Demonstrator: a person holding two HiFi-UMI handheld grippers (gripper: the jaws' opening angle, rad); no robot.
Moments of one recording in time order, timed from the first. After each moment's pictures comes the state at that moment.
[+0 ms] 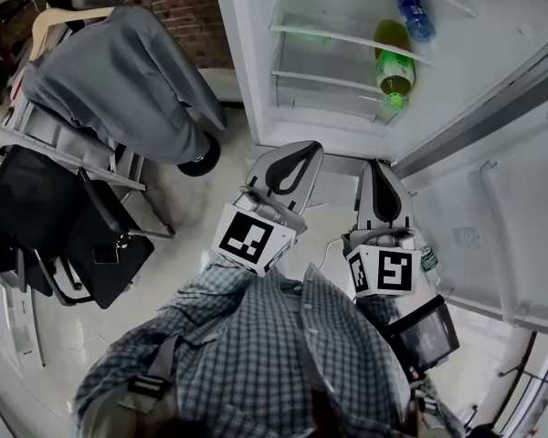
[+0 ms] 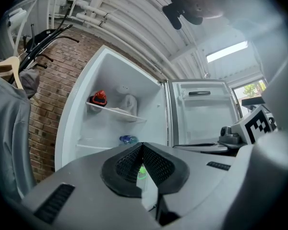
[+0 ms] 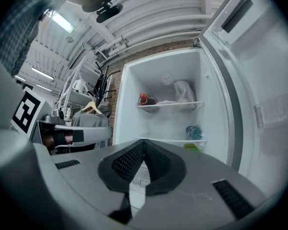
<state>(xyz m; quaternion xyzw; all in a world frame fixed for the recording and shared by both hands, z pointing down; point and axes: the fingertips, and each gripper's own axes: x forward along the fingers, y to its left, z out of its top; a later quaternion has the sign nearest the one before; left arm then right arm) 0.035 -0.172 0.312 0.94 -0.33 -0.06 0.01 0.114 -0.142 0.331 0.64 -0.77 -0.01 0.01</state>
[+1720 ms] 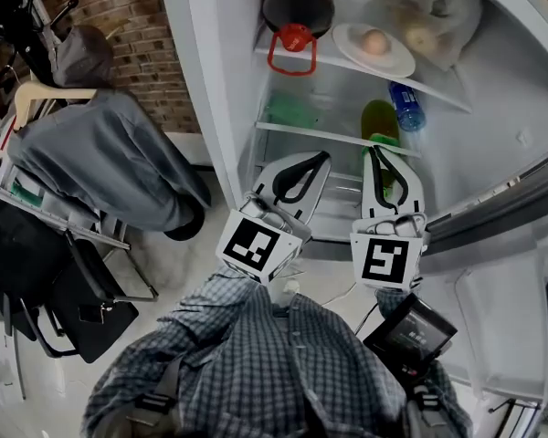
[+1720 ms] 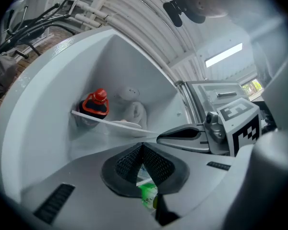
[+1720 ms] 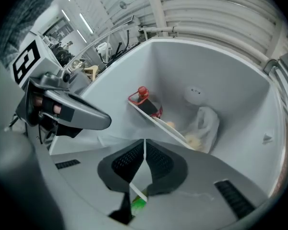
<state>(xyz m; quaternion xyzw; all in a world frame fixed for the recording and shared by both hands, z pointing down) 0.081 -0.343 0.231 0.94 -0.31 -0.12 -0.03 0.141 -0.346 0.220 0.60 -0.72 -0.26 0.23</state>
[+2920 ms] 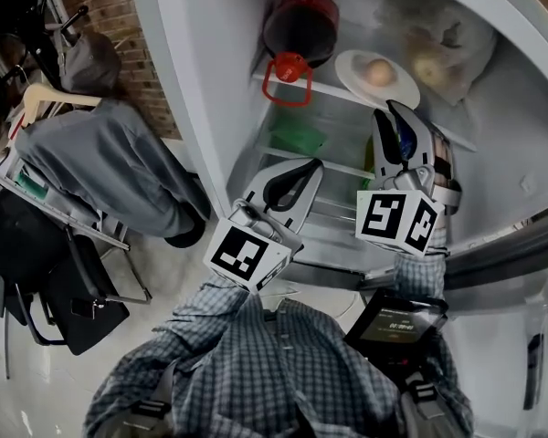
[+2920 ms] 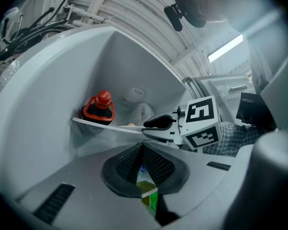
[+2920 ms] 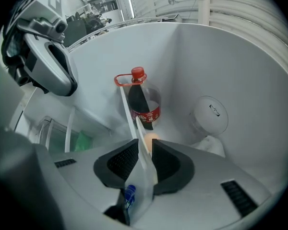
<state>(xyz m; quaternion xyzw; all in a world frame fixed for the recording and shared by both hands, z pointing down) 0.084 -0.377 0.214 0.93 -0.35 -0.13 -0.05 0.164 -0.445 0.169 0.54 -0.64 -0.41 0.35</state>
